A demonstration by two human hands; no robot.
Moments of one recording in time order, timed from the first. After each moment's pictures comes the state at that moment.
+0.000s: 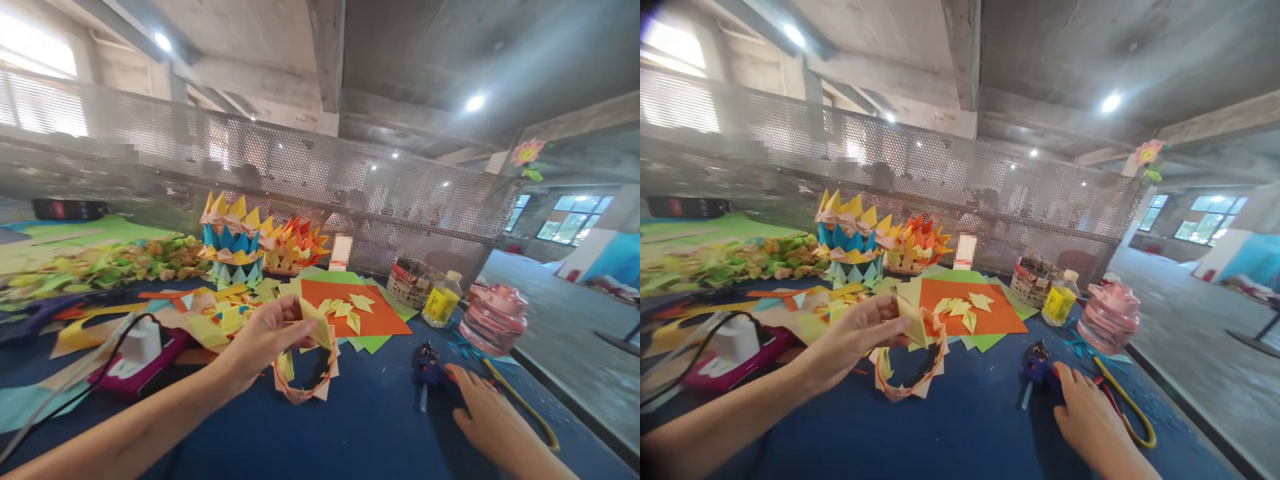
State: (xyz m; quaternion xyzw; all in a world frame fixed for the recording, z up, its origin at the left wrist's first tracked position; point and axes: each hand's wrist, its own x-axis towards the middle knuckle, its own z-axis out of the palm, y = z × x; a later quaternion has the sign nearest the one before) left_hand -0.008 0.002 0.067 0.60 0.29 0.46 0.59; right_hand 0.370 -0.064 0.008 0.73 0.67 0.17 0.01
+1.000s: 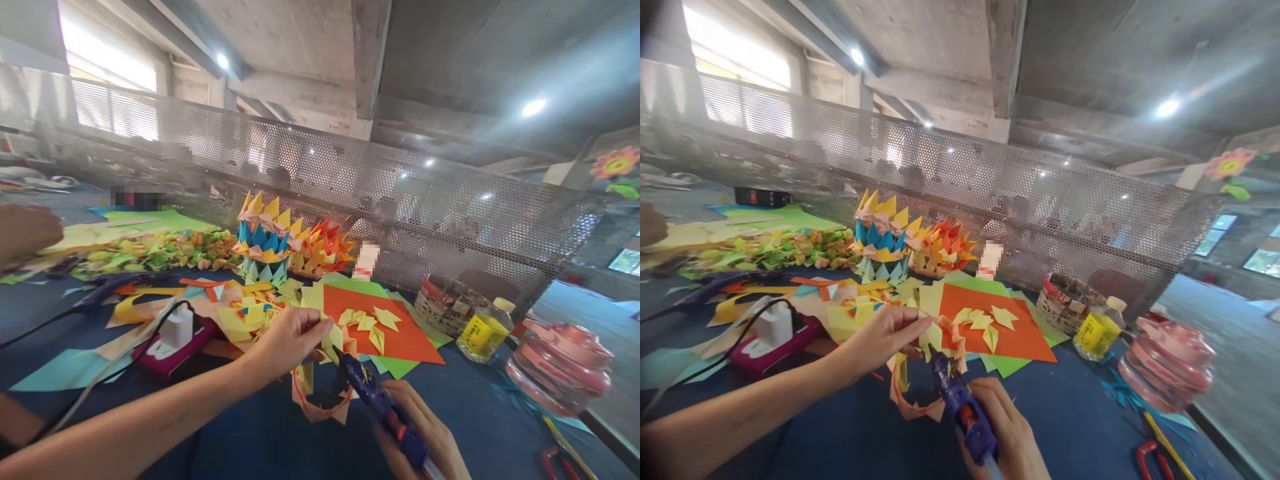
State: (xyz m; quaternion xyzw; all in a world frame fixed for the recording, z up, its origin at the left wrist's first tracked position) left_hand -0.008 0.028 0.051 0.64 0.37 0.44 0.51; right_hand 0.216 -0.041 0.022 0.36 0.84 0.01 -0.40
